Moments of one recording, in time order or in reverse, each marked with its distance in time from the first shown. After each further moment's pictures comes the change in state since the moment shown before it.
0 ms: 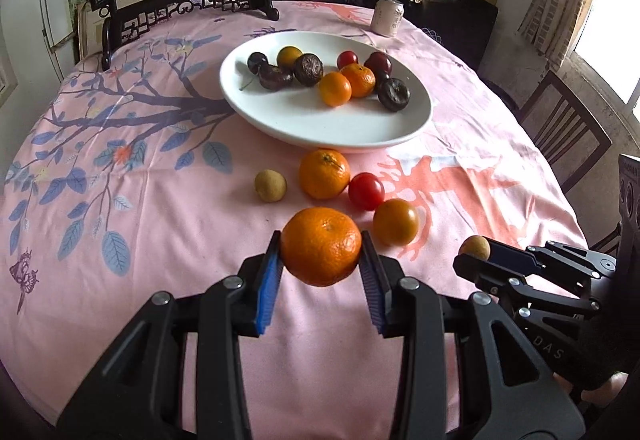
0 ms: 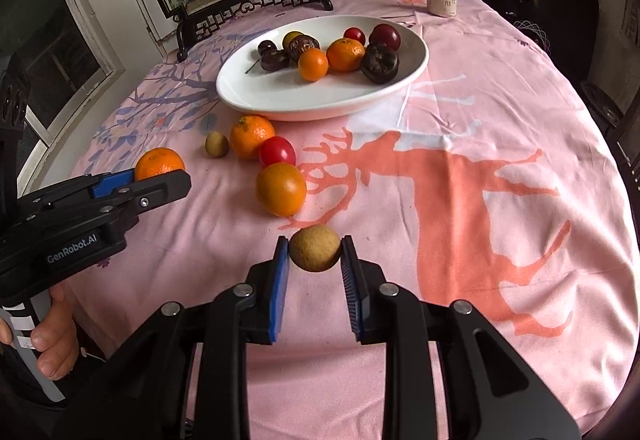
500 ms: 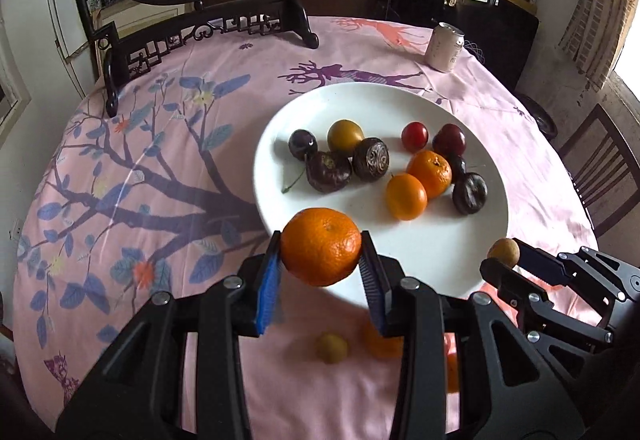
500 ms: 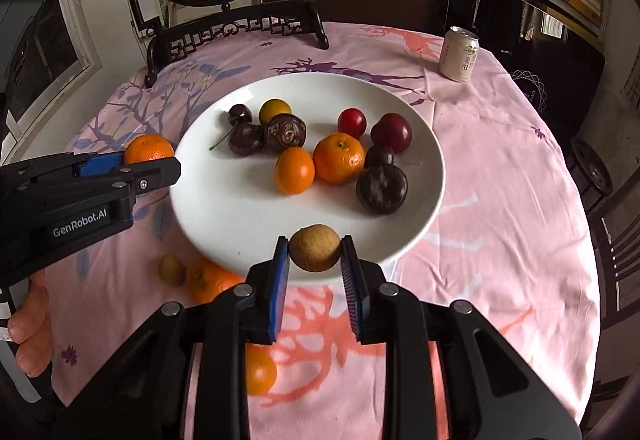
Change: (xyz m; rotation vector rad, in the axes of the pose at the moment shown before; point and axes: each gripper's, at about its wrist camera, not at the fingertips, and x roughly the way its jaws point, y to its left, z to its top) left arm 0.064 0.031 0.120 -0.026 0.036 0.108; right arm 0.056 0.006 0.118 -0.099 -0.025 -0.130
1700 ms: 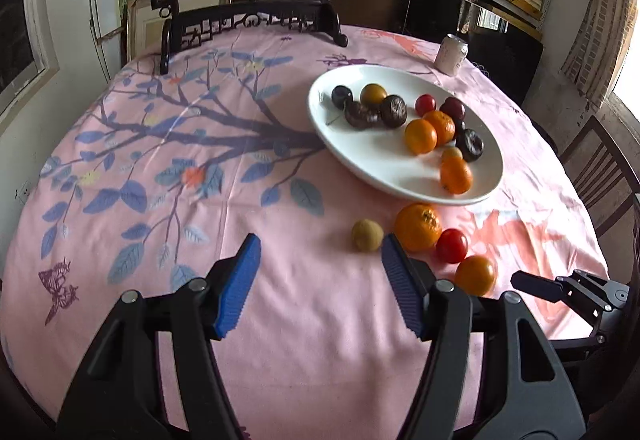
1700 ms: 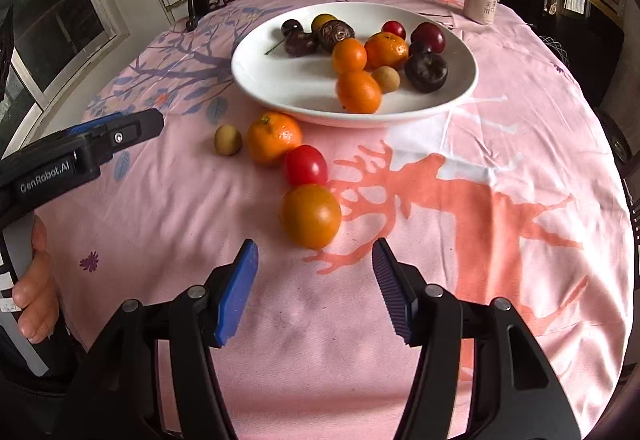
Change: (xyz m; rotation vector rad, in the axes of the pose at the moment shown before) left arm -0.057 0.033 -0.108 -0.089 -0.094 0.023; right arm -0.024 0.031 -0.093 -0.014 0.103 0.108
